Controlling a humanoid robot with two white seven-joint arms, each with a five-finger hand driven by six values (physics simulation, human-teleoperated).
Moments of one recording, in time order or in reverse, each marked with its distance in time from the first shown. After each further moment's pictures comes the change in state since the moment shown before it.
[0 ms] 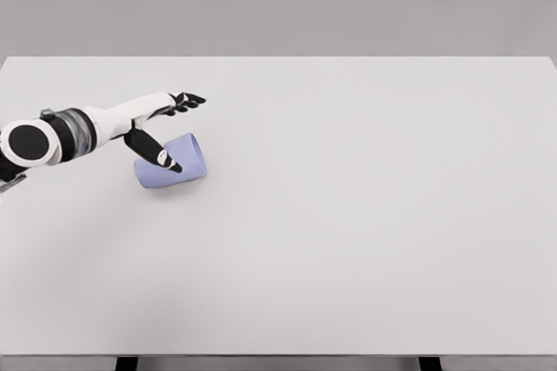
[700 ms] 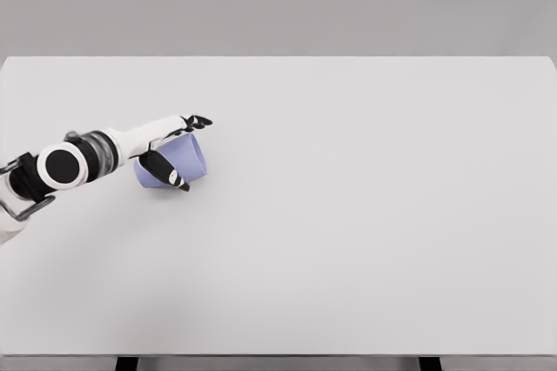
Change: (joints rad) left arm 0.066 -0.061 -0.014 0.004 -0.112 0.062 0.029; right arm 0.000 0.000 0.000 0.000 0.000 0.000 0.000
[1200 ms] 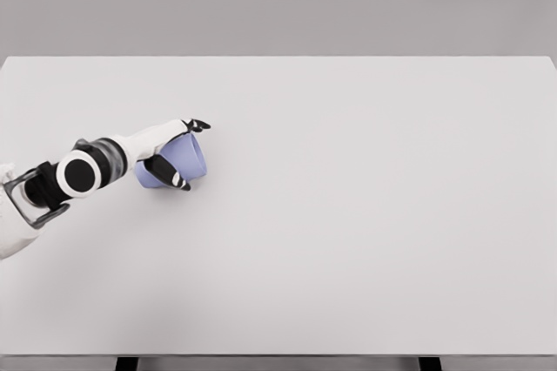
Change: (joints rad) left arm 0.021 -0.039 -0.017 0.015 -0.062 0.056 0.053; right arm 0.000 0.000 0.000 0.000 0.000 0.000 0.000
